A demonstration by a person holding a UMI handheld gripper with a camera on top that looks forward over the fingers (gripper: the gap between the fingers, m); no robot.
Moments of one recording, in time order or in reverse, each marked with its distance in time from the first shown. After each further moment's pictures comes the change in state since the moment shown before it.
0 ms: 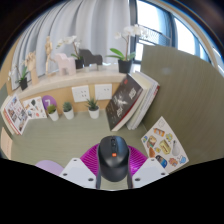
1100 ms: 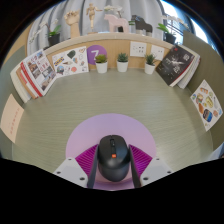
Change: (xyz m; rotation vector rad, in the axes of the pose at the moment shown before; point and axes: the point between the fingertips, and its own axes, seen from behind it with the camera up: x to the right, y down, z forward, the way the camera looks) arm -0.254 0.196 -0.016 -0.221 -0.127 -0.054
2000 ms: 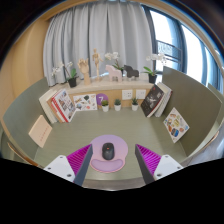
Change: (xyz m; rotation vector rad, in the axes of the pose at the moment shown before) arm 0.041 -0.045 -0.293 0.287 -0.065 -0.005
